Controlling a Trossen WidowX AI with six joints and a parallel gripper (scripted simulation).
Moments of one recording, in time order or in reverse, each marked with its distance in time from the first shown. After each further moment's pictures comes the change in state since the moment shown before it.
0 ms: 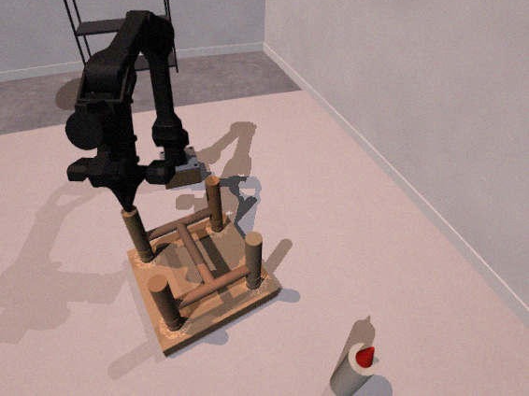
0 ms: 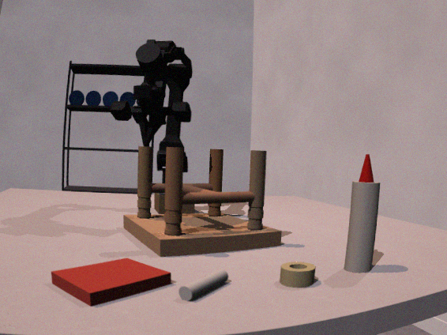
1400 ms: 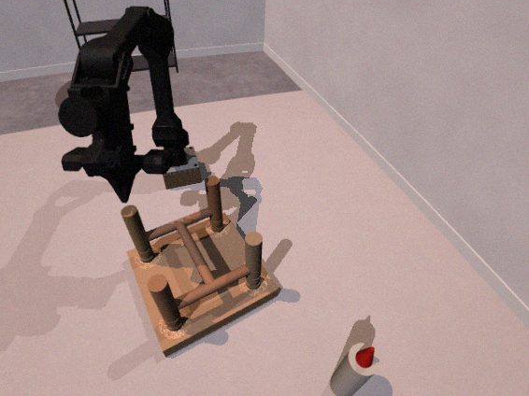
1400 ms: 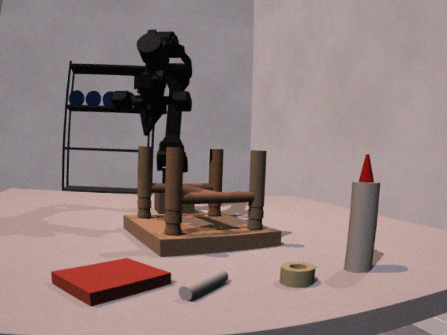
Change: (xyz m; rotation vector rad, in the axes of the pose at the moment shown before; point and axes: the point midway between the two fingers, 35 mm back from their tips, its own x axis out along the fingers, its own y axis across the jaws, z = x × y) arm -0.023 0.000 0.008 0.001 0.009 0.000
